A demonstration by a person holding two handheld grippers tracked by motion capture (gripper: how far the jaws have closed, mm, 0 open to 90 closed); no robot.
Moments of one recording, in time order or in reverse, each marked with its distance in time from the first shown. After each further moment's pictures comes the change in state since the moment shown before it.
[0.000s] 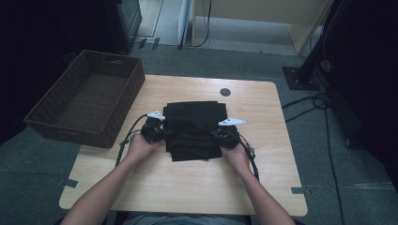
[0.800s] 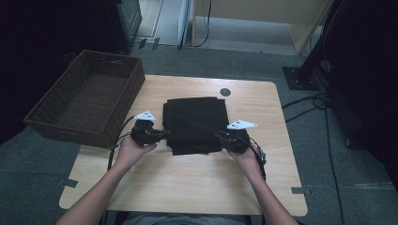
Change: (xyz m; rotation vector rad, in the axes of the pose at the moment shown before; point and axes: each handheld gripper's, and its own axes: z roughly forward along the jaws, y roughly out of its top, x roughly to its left) left arm -0.043 -0.014 -0.062 -0.075 -0.041 0.012; right arm 0.013 -0.003 -0.061 -0.049 0.022 -0.059
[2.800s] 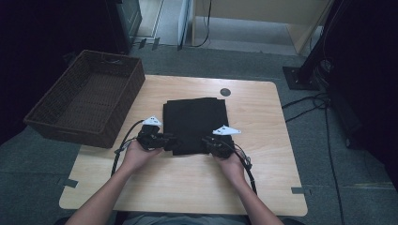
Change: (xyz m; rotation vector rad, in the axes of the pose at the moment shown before) left arm 0.006 -0.010 0.033 0.015 0.051 0.023; right arm 0.032 -0.016 0.046 -0.003 -0.011 0.064
